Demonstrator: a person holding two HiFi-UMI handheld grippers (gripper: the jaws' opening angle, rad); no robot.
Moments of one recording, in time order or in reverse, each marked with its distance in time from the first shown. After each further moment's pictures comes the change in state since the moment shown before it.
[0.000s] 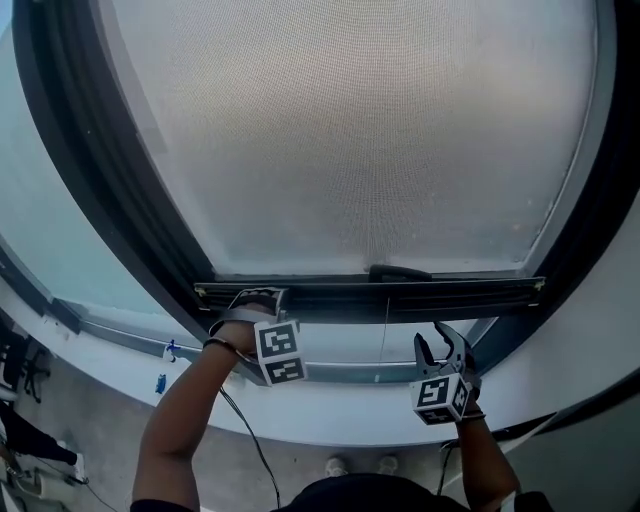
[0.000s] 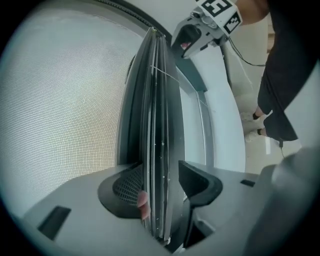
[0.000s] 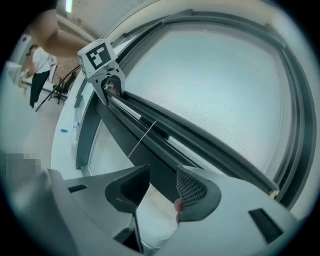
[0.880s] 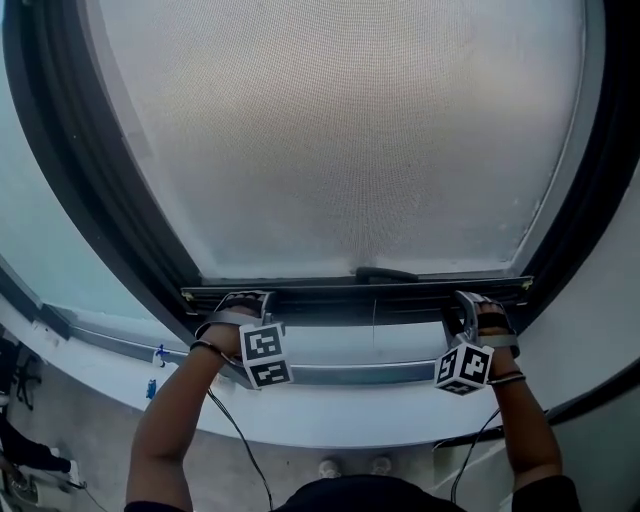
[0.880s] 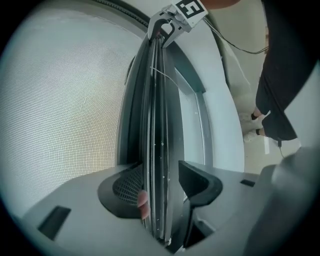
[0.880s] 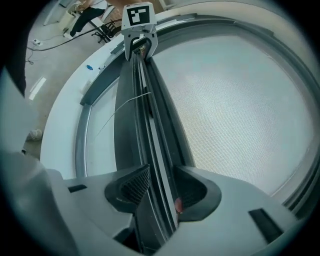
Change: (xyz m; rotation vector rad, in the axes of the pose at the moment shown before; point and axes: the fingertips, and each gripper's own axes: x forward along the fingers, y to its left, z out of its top) left arm -0.001 0.000 0.001 0.008 -0.016 -0.015; right arm 0.013 -0.084 -0.013 -0.650 0.165 -0.025
